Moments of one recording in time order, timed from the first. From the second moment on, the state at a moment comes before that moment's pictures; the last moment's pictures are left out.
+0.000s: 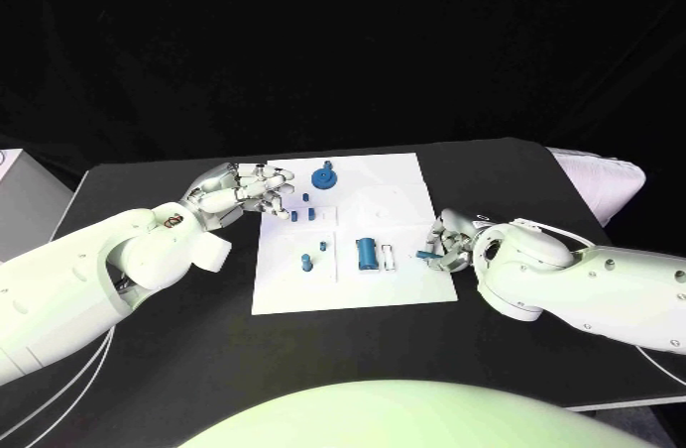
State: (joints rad) left arm 0.79 -0.90 0.37 1.49 -0.29 0.08 0.20; left_hand 1.40 -0.19 0.42 0.17 0.09 0.86 0.19 0.32 0.26 1.17 0.12 0.12 0.12 1.16 0.05 0.50 0.71 0.18 1.25 0.13 0.29 0.30; right arm 1.11 -0.92 -0.18 1.72 -1.38 -0.36 -0.66; right_hand 1.39 -0.24 0.36 0.28 0.48 1.03 0.08 0.24 0.68 1.47 0.01 1.41 1.31 1.47 -0.06 1.53 1.31 0.08 1.47 0.04 1.08 1.31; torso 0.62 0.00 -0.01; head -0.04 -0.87
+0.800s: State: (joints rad) left arm 0.79 -0.89 0.37 1.48 -0.29 0.09 0.19; left_hand 1.39 -0.18 0.42 0.17 0.09 0.86 0.19 0.32 0.26 1.17 0.12 0.12 0.12 1.15 0.05 0.51 0.71 0.18 1.25 0.13 0.29 0.30; right arm 1.16 -0.82 -0.19 1.69 -1.20 -0.40 -0.65; right_hand 1.31 -0.23 0.38 0.29 0.44 1.05 0.07 0.27 0.69 1.47 0.00 1.42 1.31 1.47 -0.06 1.54 1.31 0.08 1.47 0.04 1.10 1.31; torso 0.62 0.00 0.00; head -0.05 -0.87
